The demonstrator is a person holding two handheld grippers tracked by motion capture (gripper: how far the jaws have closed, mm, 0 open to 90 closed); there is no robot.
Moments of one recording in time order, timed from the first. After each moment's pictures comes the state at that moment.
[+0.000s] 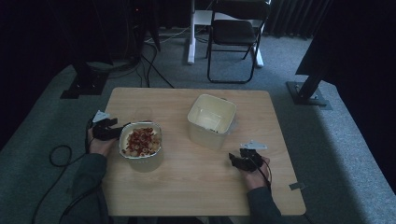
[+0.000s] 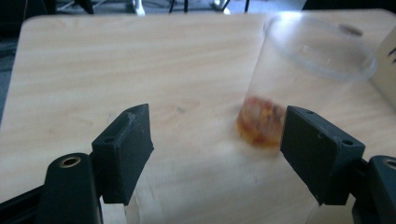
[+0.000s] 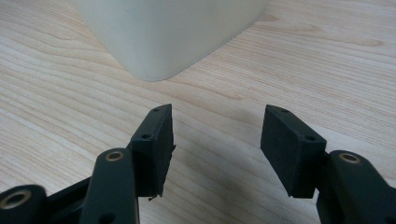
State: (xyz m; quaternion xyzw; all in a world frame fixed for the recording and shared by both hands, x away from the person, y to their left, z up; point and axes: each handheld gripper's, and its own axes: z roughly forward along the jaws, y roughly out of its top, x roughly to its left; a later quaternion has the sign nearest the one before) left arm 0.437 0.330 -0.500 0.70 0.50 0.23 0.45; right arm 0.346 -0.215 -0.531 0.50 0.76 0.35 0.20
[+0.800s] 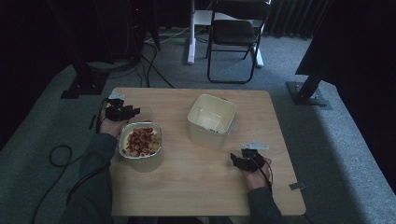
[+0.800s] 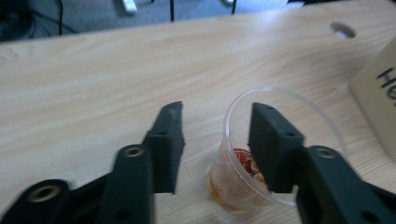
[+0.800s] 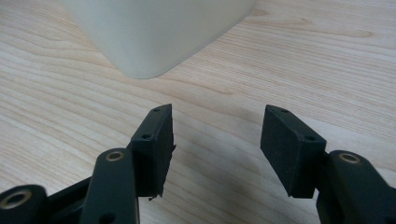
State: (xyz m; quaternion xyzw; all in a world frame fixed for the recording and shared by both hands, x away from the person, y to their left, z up) left arm 0.496 0.284 -0.468 0.75 0.51 0.18 0.39; right arm 0.345 -0.220 -0.533 0.52 0.75 0.35 0.20
